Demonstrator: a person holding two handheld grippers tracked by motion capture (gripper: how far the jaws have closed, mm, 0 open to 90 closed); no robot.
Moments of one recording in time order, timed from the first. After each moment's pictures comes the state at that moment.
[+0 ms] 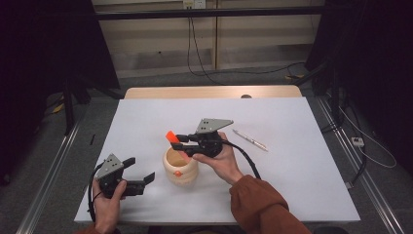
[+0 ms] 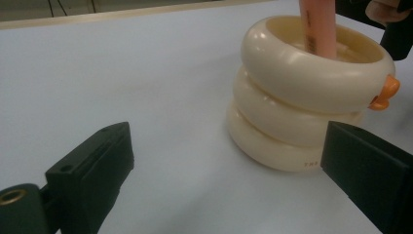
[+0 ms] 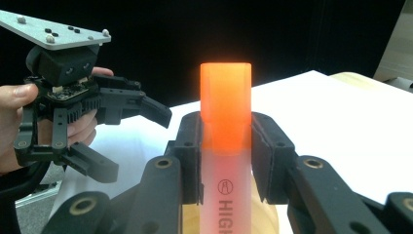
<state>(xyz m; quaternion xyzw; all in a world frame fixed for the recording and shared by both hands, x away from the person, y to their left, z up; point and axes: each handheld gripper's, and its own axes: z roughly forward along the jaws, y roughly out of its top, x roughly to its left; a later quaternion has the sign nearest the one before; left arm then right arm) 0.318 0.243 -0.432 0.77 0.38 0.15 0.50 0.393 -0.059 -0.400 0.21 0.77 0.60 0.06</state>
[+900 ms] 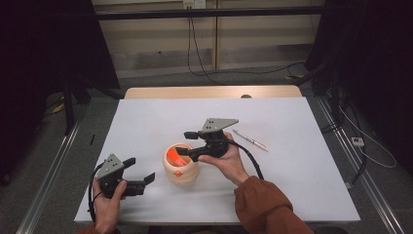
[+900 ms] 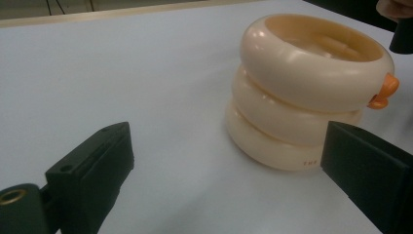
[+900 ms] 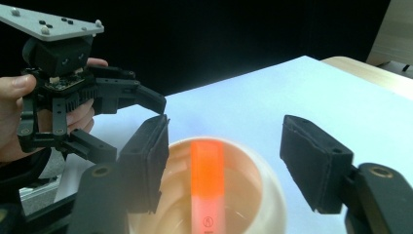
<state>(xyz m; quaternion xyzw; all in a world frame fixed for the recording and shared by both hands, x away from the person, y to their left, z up) 0.319 0.242 -0.432 0.77 0.38 0.15 0.50 0.391 -0.075 -0.395 0.23 0.77 0.59 0.05</state>
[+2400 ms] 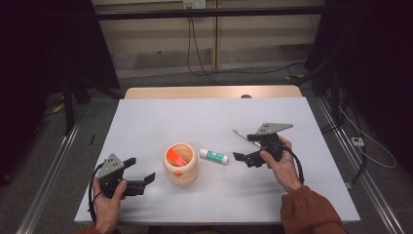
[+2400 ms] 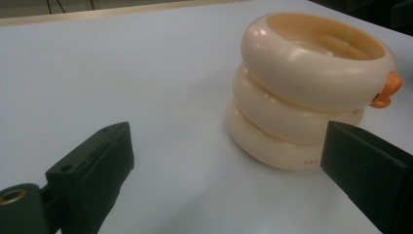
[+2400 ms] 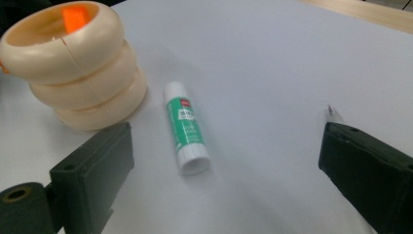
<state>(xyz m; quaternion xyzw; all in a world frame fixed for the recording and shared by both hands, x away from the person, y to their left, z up) 0.319 0.242 -0.432 0.77 0.38 0.15 0.49 0.376 -0.220 -0.420 0.36 0.80 0.46 0.10</state>
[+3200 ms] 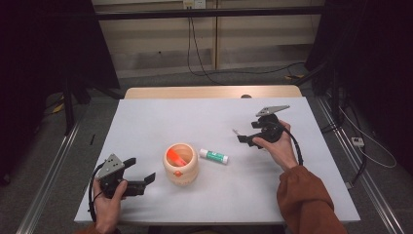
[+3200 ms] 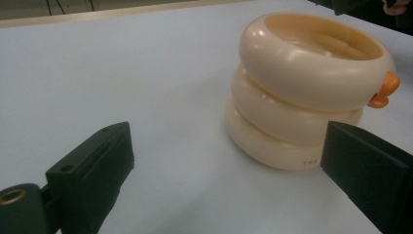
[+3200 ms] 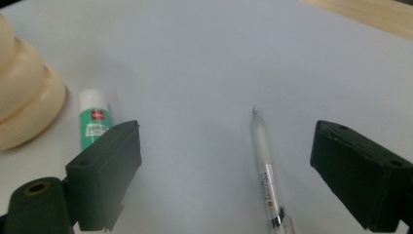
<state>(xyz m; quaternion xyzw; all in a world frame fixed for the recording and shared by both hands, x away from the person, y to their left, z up) 0.319 0.242 -0.432 0.77 0.38 0.15 0.49 0.437 -0.235 -0.424 0.40 0.81 0.41 0.10</state>
